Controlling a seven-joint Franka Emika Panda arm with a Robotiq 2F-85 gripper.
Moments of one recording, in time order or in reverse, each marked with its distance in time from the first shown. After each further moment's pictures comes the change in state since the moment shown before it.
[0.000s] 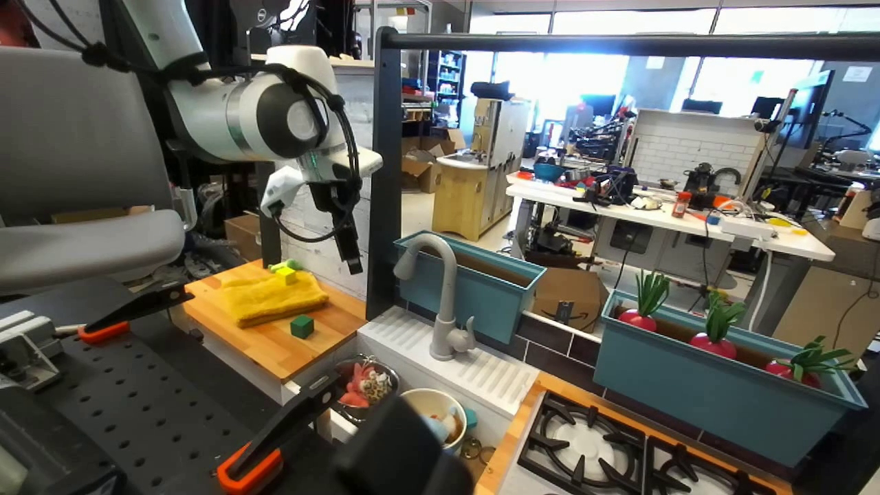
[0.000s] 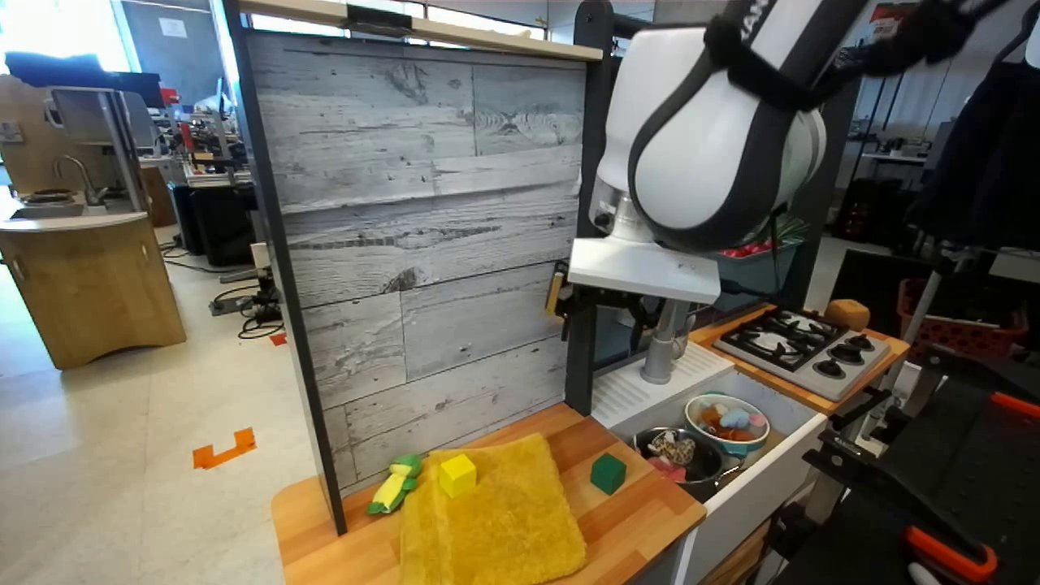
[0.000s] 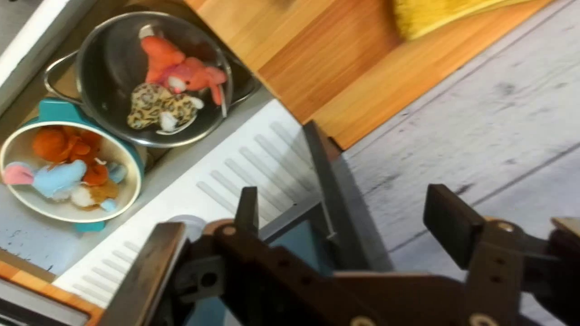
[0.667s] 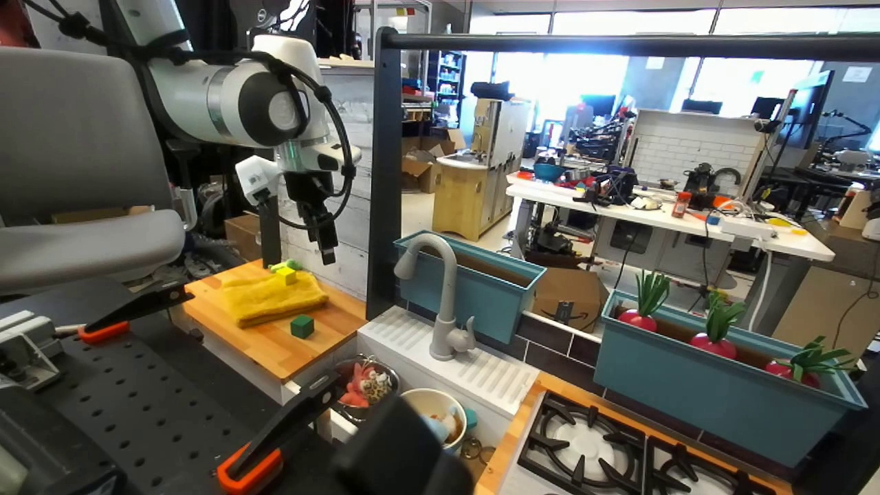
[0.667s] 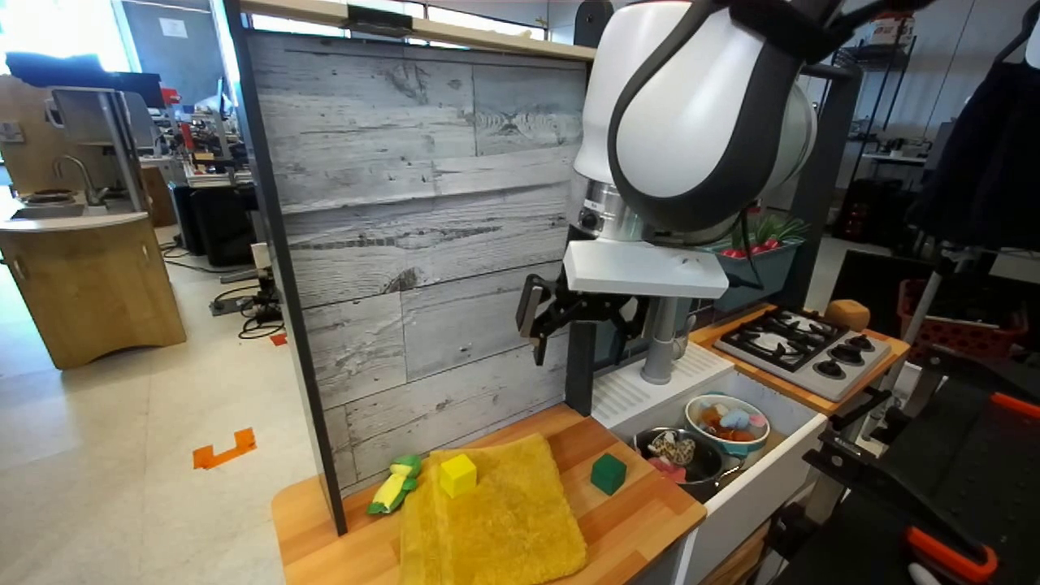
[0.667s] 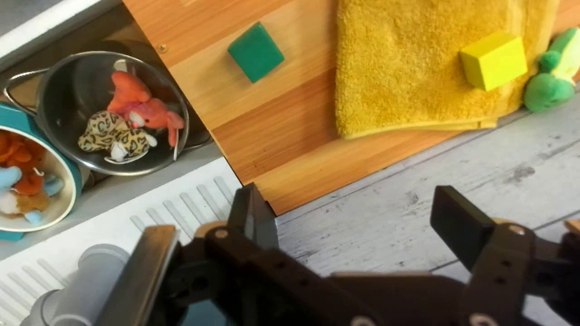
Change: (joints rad) arm -0.086 -0.036 0.157 0.001 -0.018 -0.073 -0.237
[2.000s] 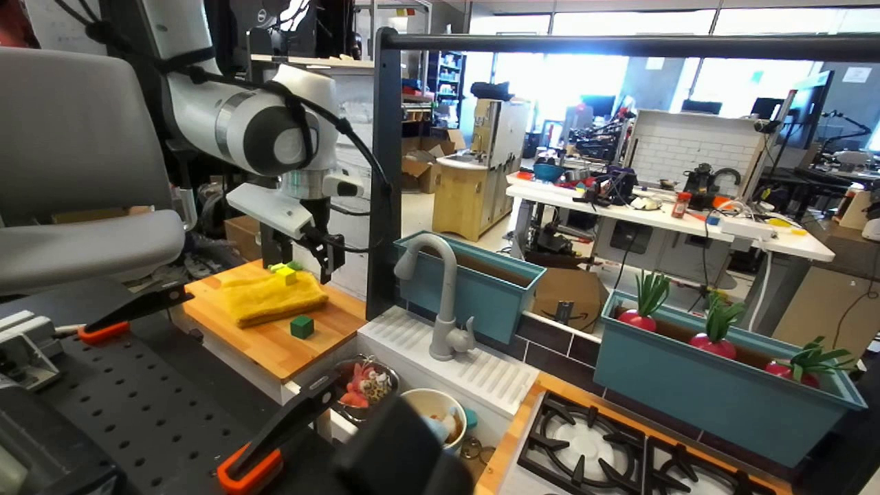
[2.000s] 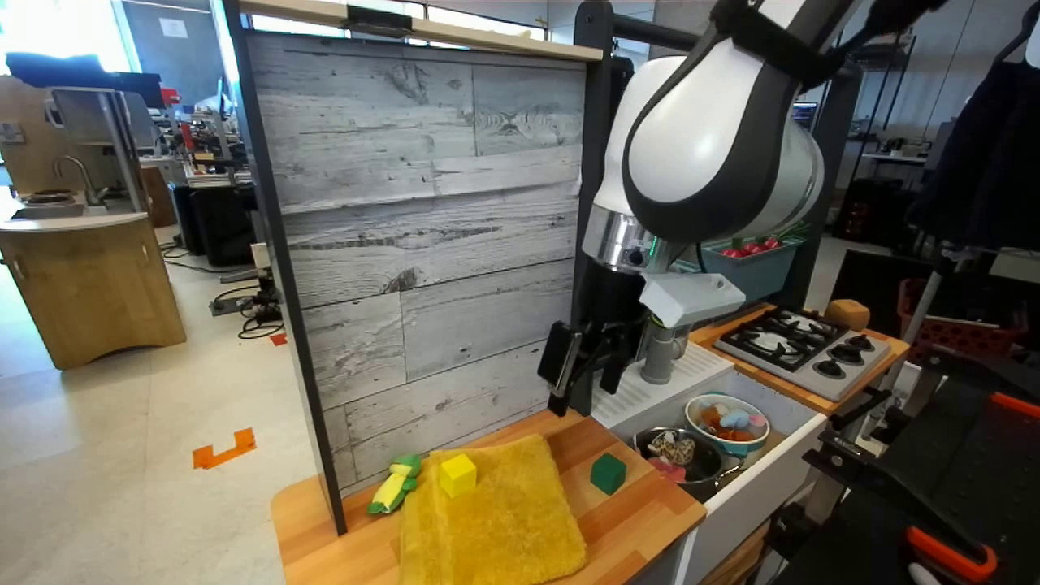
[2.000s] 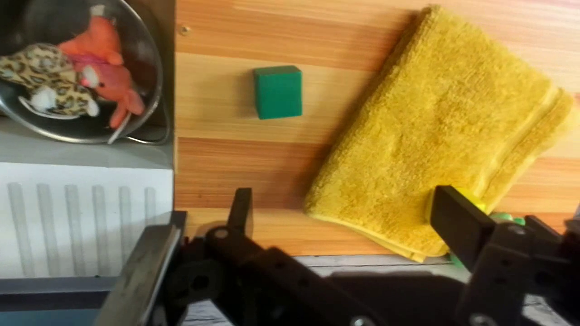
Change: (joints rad) arm -0.284 0.069 0.264 0.000 0.003 0.000 -0.675
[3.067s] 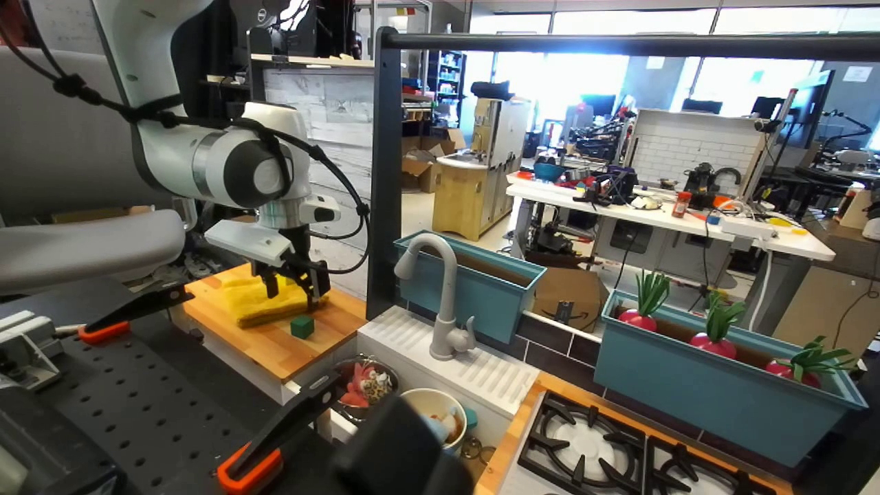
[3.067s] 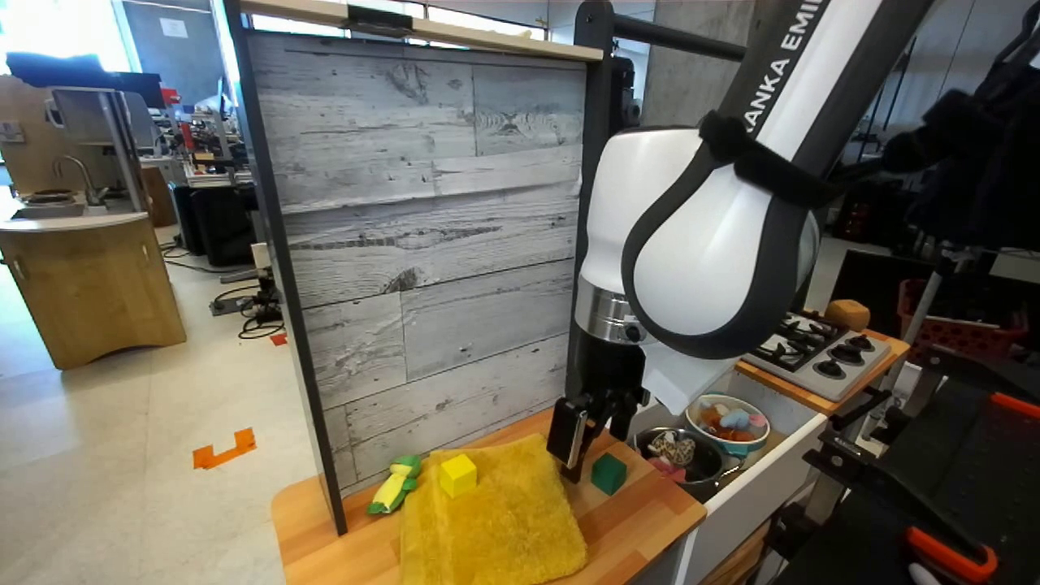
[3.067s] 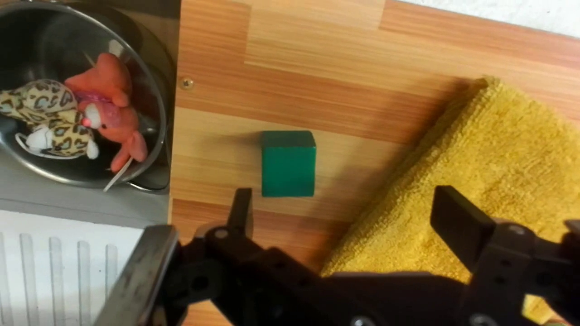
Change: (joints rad) arm 0.225 0.093 -0.172 0.016 -0.037 0.039 0.080
